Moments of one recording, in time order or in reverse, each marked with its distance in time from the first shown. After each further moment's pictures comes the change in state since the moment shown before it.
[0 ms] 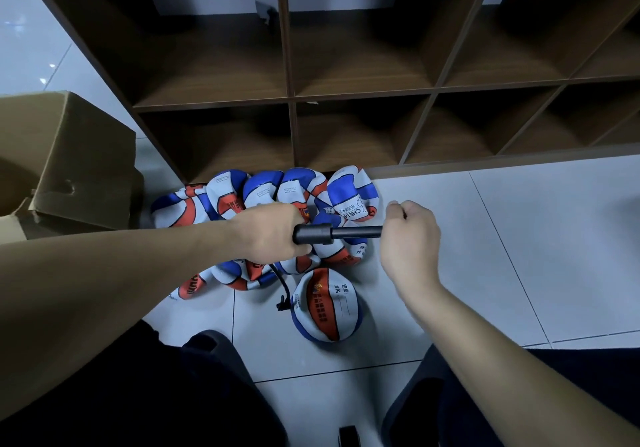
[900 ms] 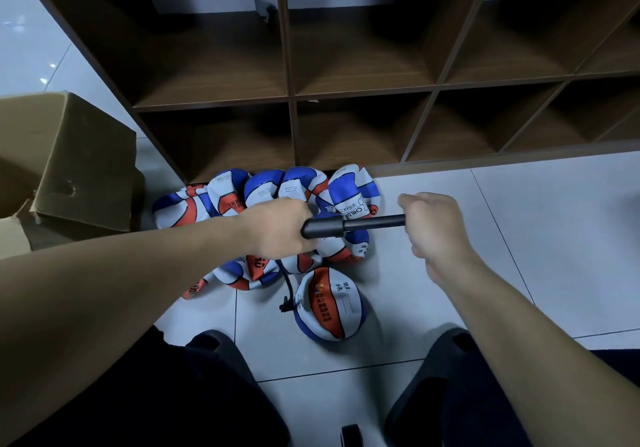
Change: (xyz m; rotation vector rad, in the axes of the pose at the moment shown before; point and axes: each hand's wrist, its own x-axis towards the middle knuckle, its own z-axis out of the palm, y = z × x) left_hand 0.004 0.012 -0.008 0.006 0.039 0.038; right_hand 0.028 -0.008 -0.029 0.149 -0.168 0.189
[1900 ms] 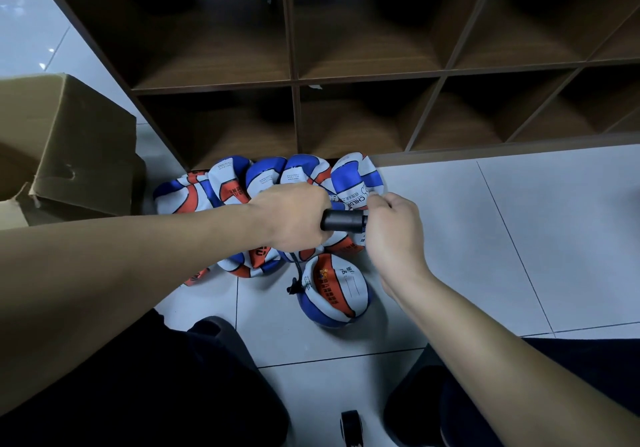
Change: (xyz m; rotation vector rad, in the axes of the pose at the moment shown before) left_hand -0.006 0.030 -0.004 0.115 0.058 0.017; right_hand -0.032 0.018 0.054 0.066 0.003 -0.097
